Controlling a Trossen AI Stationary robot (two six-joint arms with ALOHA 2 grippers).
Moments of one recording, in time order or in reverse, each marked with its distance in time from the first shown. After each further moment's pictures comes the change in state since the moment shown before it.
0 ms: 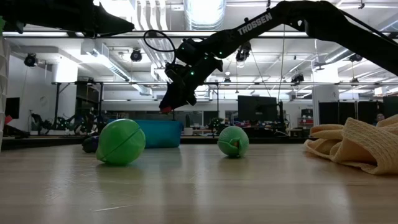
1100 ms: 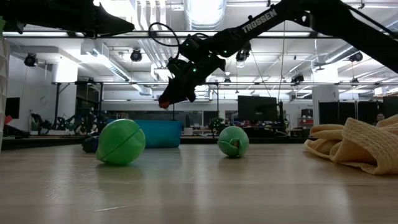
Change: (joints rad) left arm 0.000 0.001 0.000 0.000 0.000 0.000; right arm -0.006 -0.056 -0.095 0.114 -0.034 0.001
